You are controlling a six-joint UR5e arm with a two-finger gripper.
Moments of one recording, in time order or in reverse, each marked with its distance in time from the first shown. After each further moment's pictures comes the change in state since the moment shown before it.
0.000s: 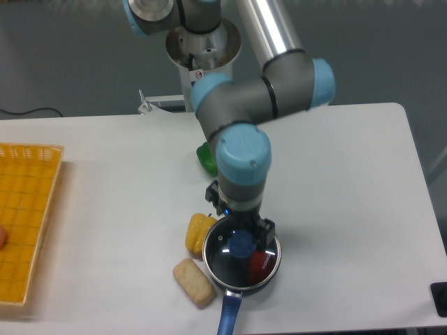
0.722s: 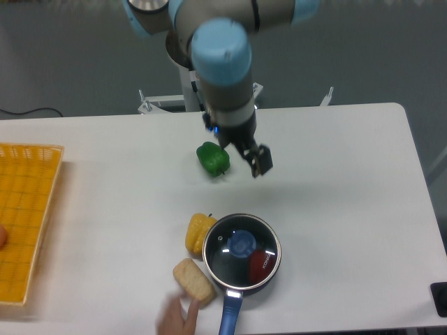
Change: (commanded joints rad) arm 0.153 0.278 -0.086 -0.147 -0.072 0.342
